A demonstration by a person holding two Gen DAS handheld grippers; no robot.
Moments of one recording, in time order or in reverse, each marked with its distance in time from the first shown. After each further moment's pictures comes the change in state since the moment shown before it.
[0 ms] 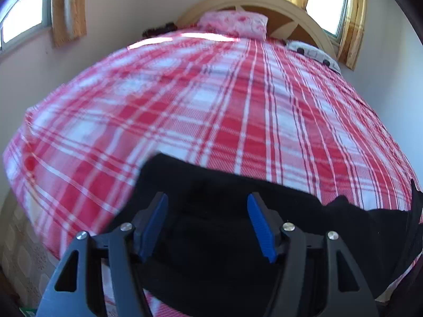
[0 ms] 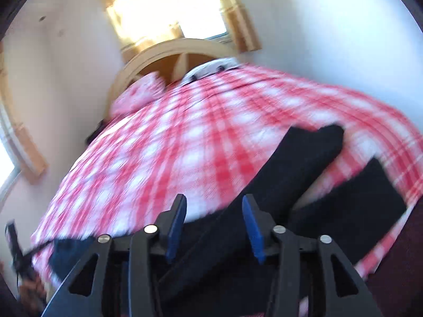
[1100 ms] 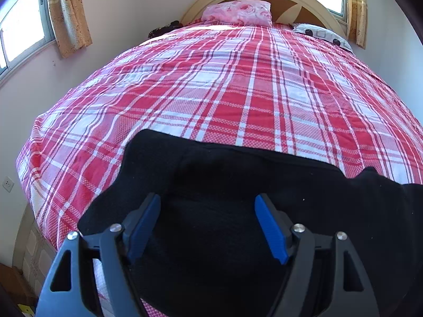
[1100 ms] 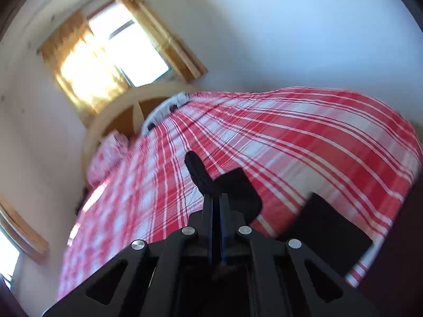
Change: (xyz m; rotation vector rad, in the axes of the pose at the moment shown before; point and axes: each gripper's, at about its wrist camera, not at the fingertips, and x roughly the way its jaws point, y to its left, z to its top) left arm 0.019 -0.026 -0.022 0.084 0.001 0.155; right arm -0.026 -0.162 0.043 0.359 -0.163 -0.017
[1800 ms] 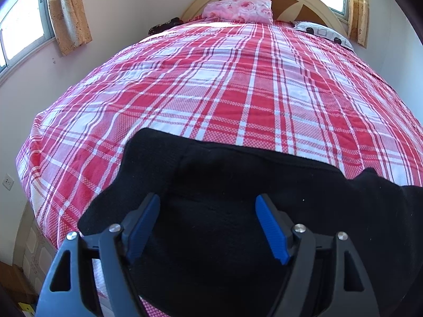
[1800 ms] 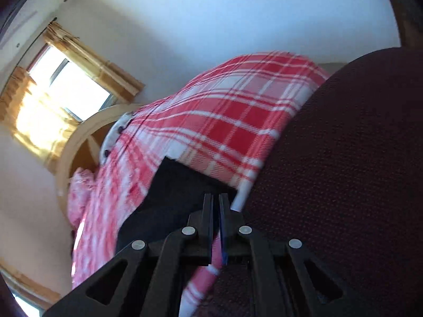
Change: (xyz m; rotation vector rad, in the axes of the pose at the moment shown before) left arm 0.001 0.000 0.003 -0.007 0.022 0.000; right arm -0.064 -0.128 -0.050 0.304 0.009 -0.182
